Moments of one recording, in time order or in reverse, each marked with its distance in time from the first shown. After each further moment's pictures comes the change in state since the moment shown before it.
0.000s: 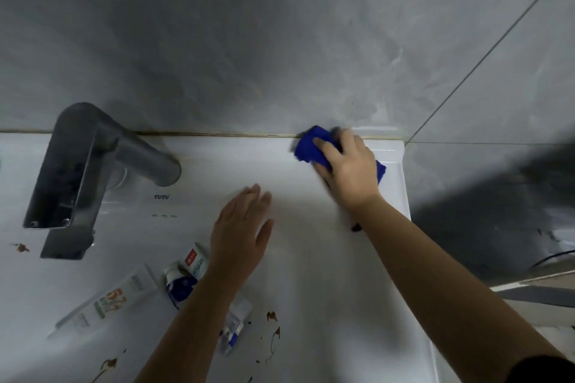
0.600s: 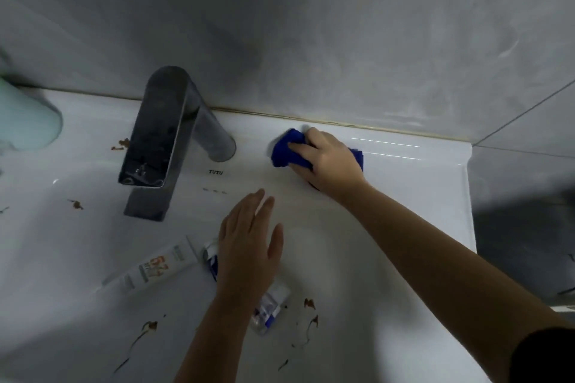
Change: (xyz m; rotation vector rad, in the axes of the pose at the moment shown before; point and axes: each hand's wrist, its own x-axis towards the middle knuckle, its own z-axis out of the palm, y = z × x) left_hand -0.052 -0.019 -0.036 -0.042 0.148 -0.221; right_hand 0.027 -0.092 0.042 0.185 -0.239 -0.317
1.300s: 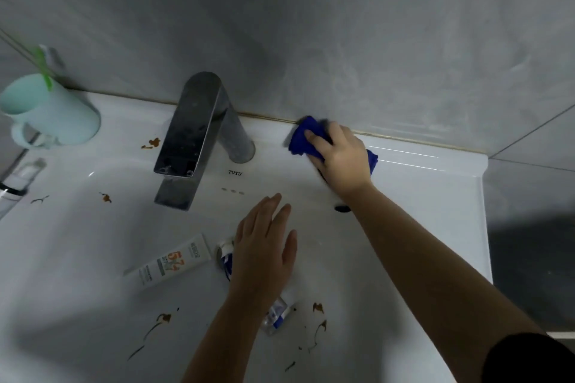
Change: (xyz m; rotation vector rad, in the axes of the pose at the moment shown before) left_hand -0.010 0.004 -0.009 0.030 0.050 0.043; right_hand 0.014 -0.004 0.004 -0.105 0.112 0.074
